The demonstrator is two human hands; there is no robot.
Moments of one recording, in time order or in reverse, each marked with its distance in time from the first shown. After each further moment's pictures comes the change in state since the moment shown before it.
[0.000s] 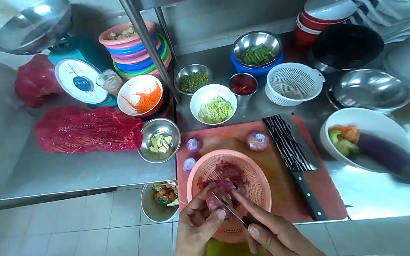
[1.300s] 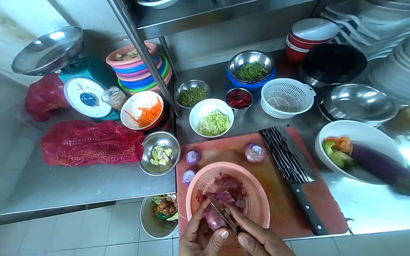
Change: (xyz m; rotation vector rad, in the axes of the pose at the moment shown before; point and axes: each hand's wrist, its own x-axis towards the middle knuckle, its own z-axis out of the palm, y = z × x) left_hand -0.010 -0.009 0.010 0.198 0.014 0.203; right_hand 0.007 -0.004 0.011 0.042 0.050 0.095
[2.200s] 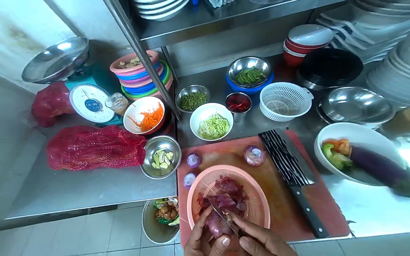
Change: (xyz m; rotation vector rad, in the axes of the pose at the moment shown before) left_hand -0.011 -0.013 -0.002 0.015 -0.016 0.002; right_hand -0.001 0.013 -0.003 0.131 -0.014 0.078
